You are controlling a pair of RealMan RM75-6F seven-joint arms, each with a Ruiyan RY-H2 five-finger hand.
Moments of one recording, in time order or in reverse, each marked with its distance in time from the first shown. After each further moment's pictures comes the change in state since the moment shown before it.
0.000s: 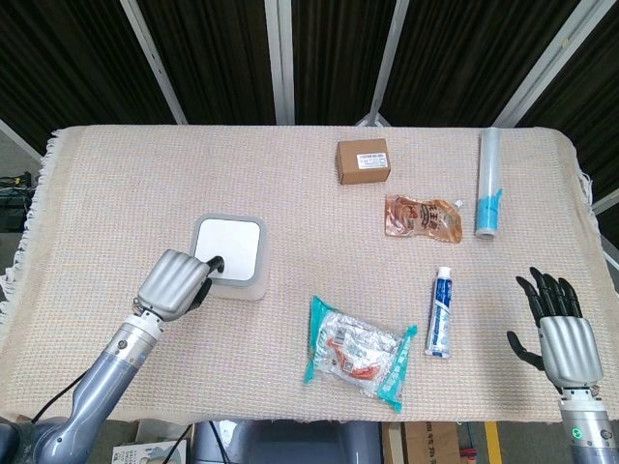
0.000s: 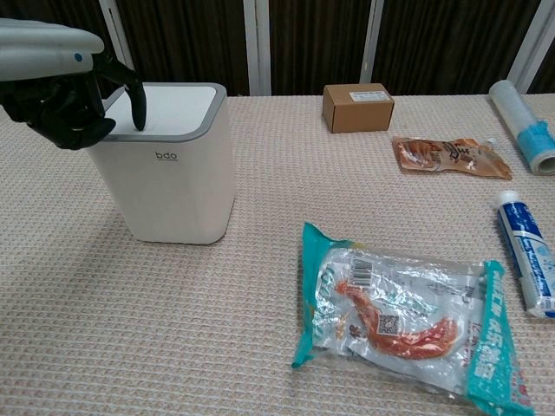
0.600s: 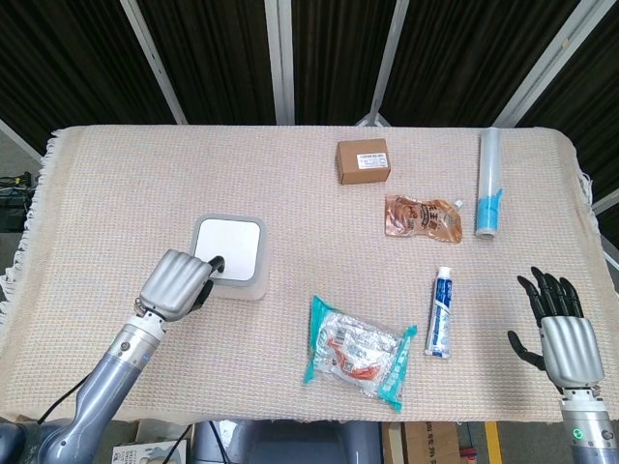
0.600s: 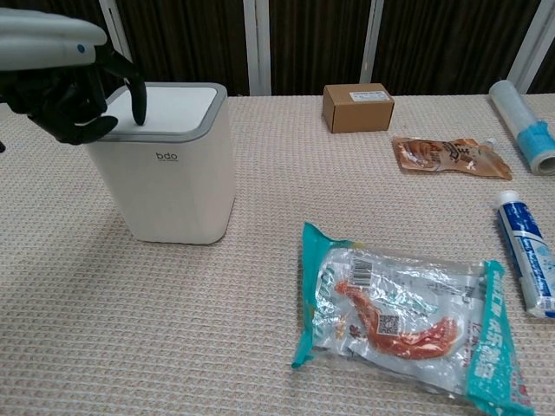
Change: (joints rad) left arm -0.013 -0.011 0.013 -0.030 0.060 0.092 -0.016; right arm 0.000 -0.001 0.002 0.001 0.001 0.000 0.000
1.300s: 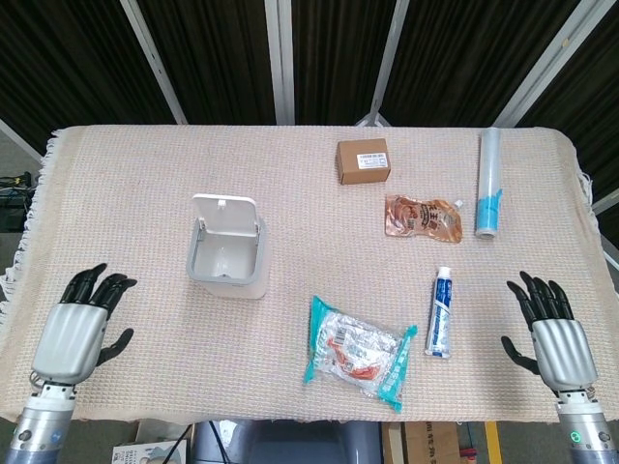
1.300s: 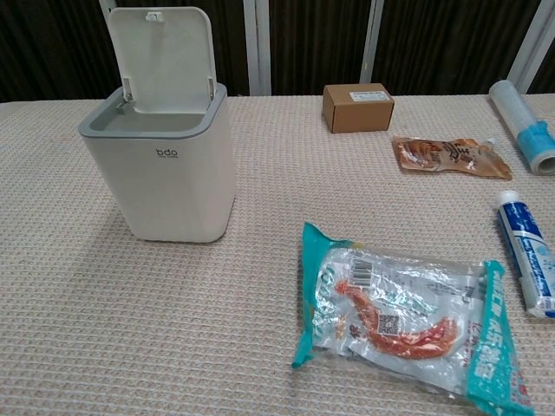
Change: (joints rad) left arm 0.440 0.057 0.315 0.019 0.515 0.449 -0.218; right arm 0.009 0.026 -0.033 0.001 -0.051 -0.026 0.016
